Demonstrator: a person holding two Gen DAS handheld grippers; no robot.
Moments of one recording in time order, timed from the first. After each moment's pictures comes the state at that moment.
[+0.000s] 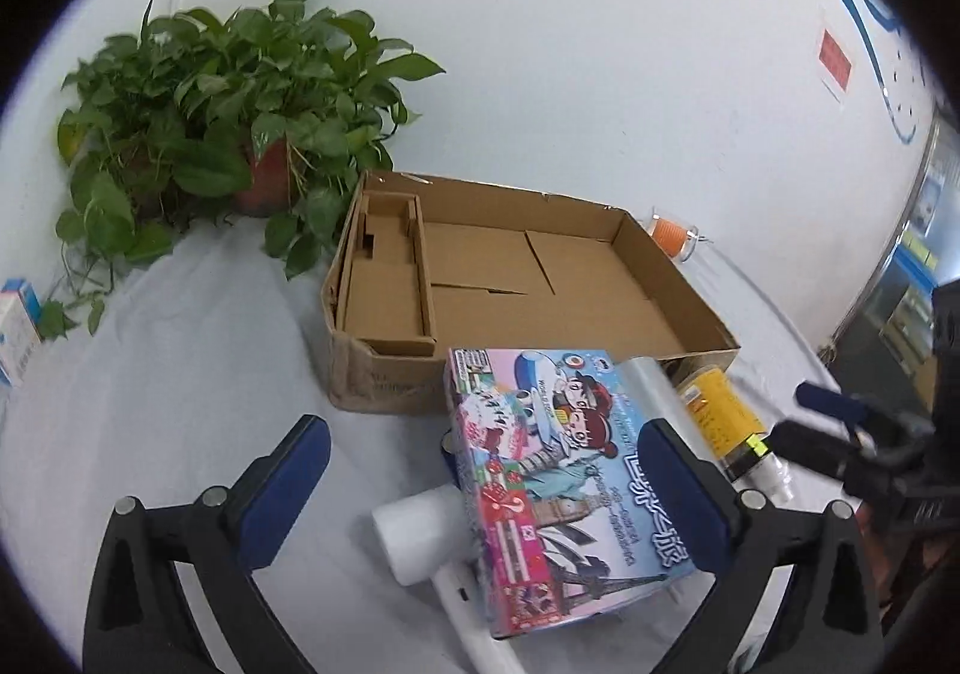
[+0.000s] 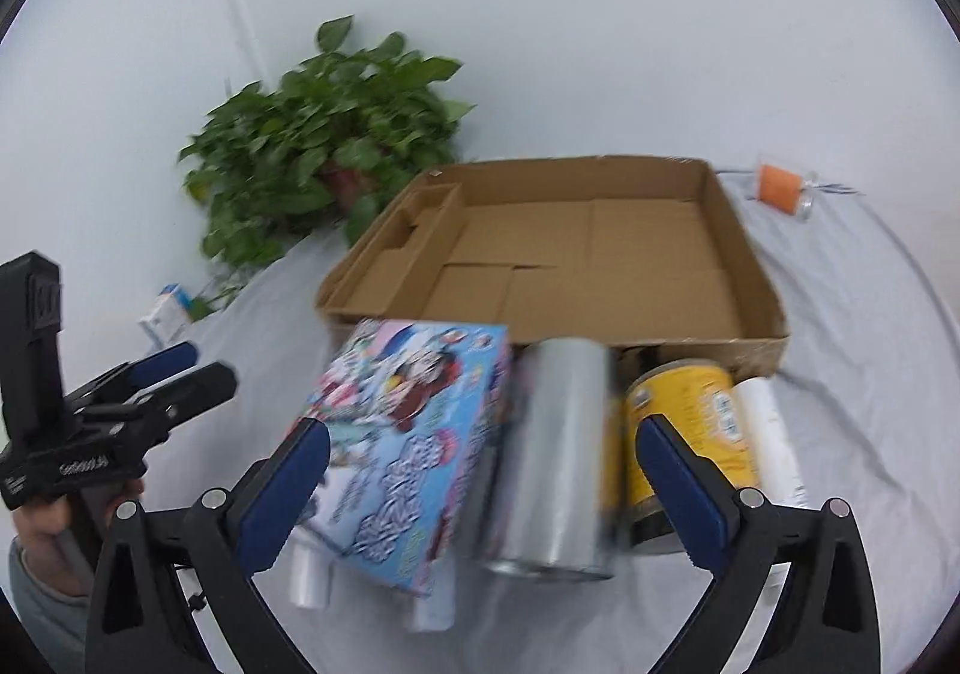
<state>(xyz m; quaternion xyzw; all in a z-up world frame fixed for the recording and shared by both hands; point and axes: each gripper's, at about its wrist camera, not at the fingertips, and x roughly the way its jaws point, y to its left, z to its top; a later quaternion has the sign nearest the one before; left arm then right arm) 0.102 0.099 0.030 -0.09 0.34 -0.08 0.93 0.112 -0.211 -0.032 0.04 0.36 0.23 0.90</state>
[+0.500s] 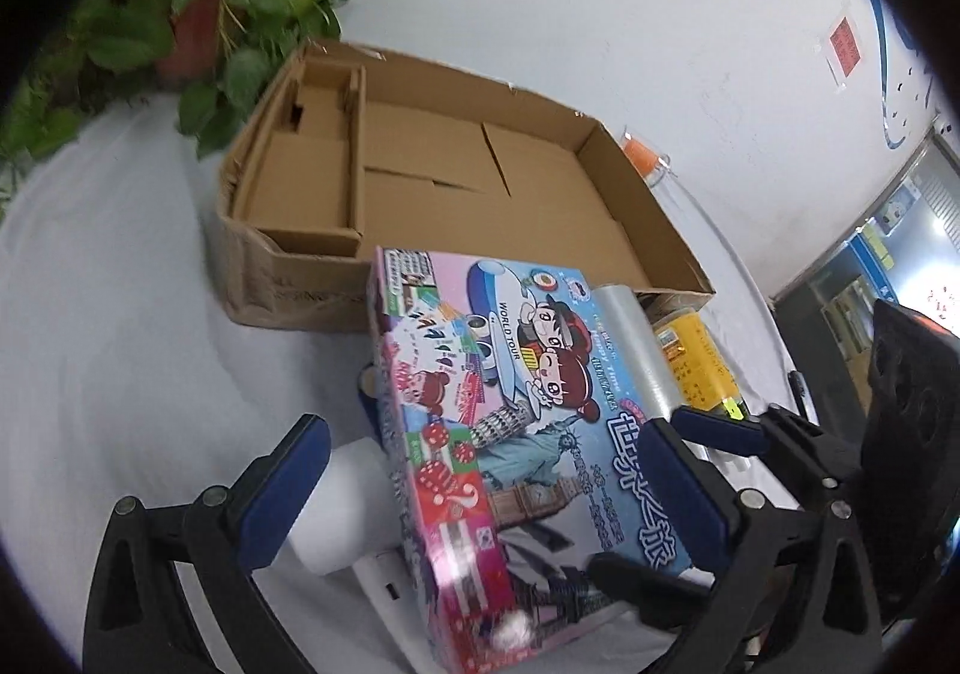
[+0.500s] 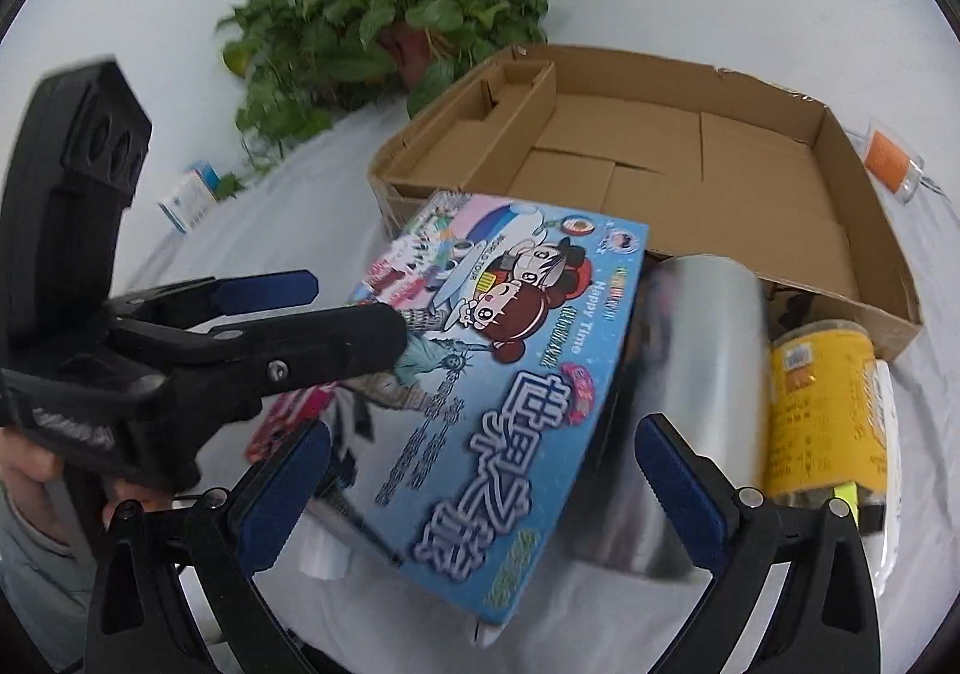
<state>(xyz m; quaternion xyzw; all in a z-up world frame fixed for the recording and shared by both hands) 0.139 0.086 -0.022 -0.15 0.45 -0.16 0.87 0.140 -0.113 -0.085 -0.04 0.47 0.30 0.83</state>
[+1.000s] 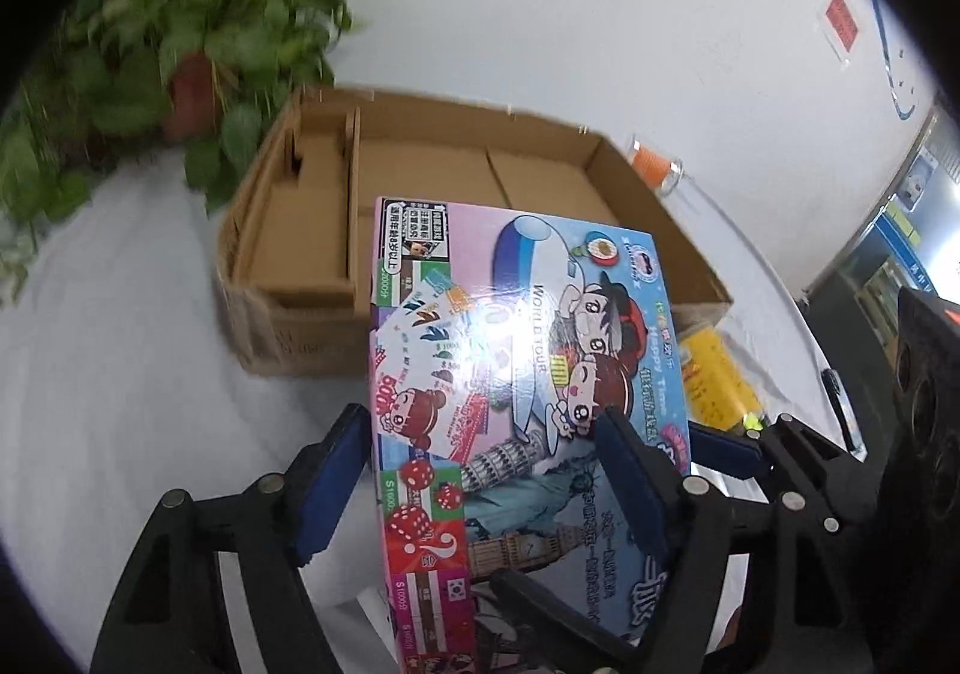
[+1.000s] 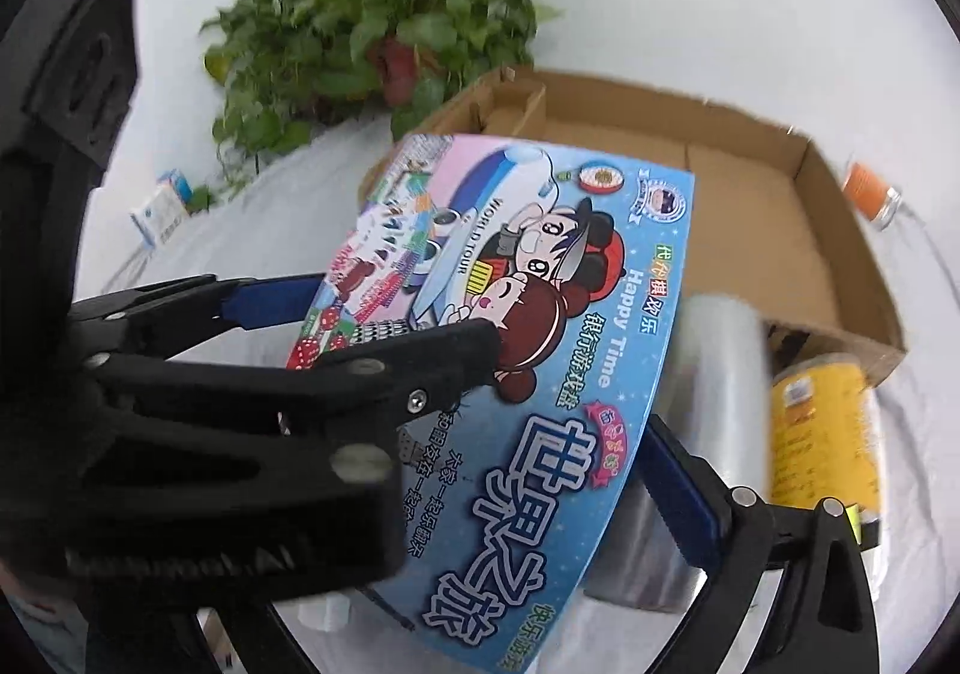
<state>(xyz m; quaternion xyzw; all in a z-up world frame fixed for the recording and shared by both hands) 0.139 0.062 -0.009 -0.09 0.42 -0.13 0.89 0.139 -0.095 -0.068 -0.05 0.42 0.26 0.87</state>
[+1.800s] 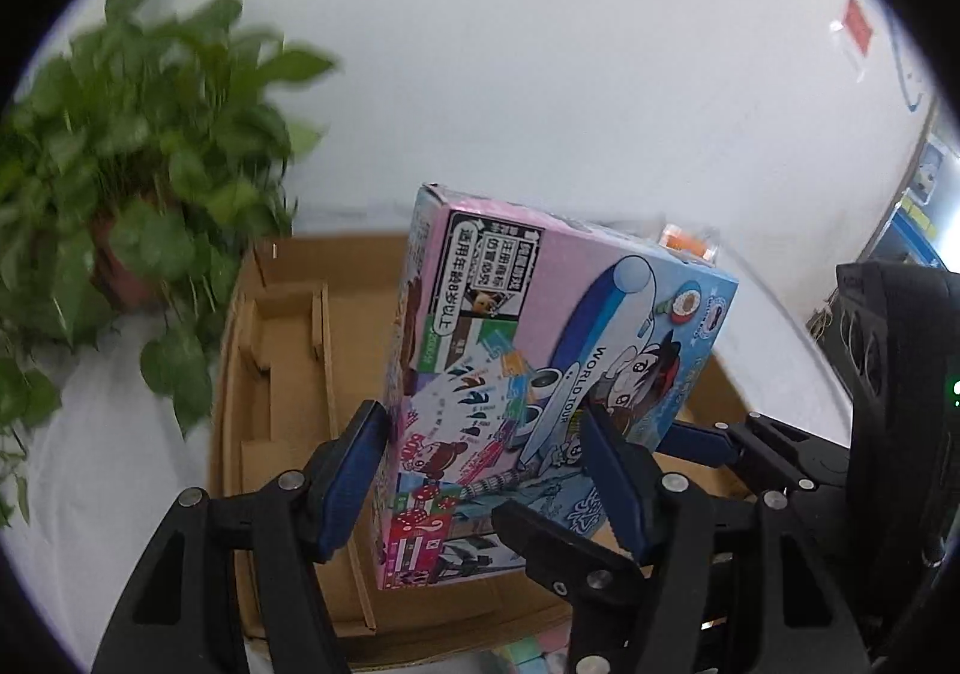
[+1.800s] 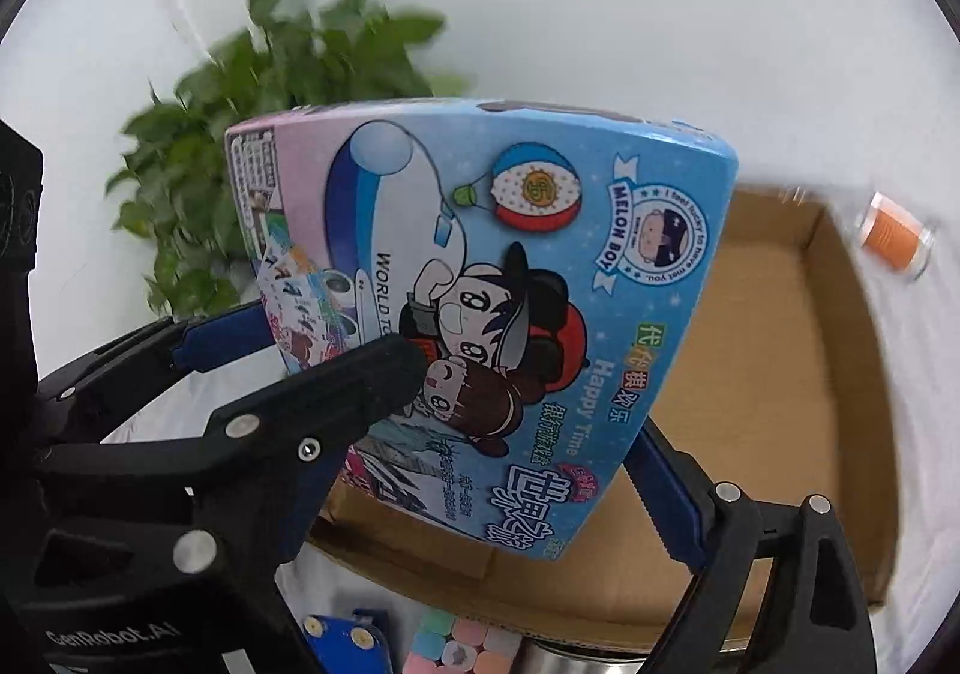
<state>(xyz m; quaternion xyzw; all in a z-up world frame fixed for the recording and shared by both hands) 0.307 0.054 0.054 -0.03 0.39 -0.12 0.91 0.359 -0.113 -0.034 0.04 0.46 0.26 0.85</state>
